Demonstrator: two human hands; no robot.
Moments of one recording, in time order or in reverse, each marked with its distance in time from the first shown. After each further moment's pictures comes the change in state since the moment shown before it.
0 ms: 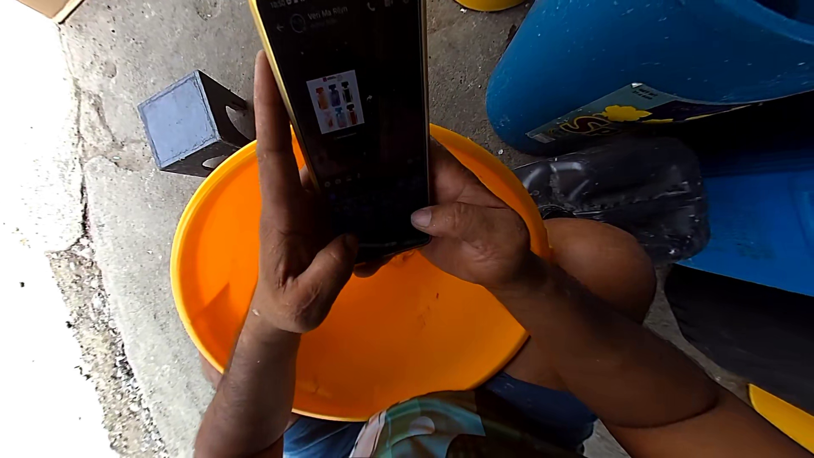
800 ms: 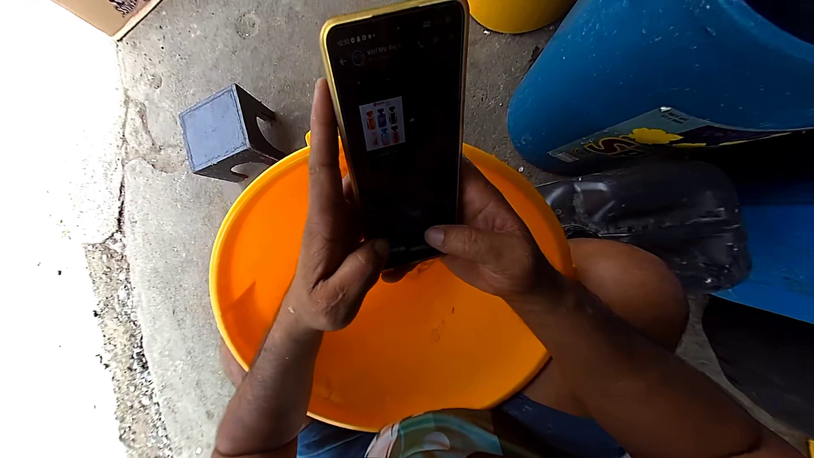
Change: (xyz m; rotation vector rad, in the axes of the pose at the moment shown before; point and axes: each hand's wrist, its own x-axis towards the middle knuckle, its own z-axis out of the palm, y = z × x) left_hand 0.002 0.002 -0.002 -0.046 -0.028 0.014; right_hand 0.003 0.004 -0.001 -0.052 0.019 0.002
